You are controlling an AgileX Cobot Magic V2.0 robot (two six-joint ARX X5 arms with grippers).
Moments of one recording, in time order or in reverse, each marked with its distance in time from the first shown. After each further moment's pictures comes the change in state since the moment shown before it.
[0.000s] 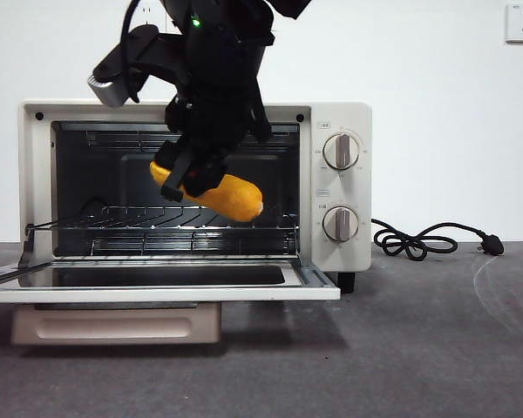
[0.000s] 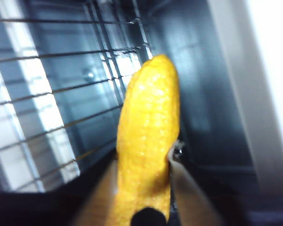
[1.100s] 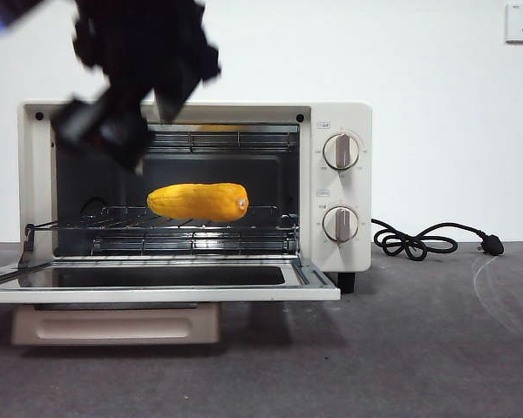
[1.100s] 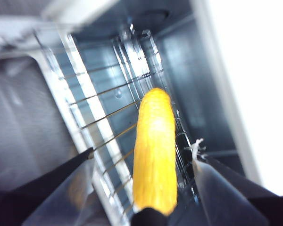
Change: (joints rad) left arm 0.000 0.009 0.000 0.134 -0.154 0.044; right arm 0.265 -0.087 0.000 -0.169 0.263 0.233
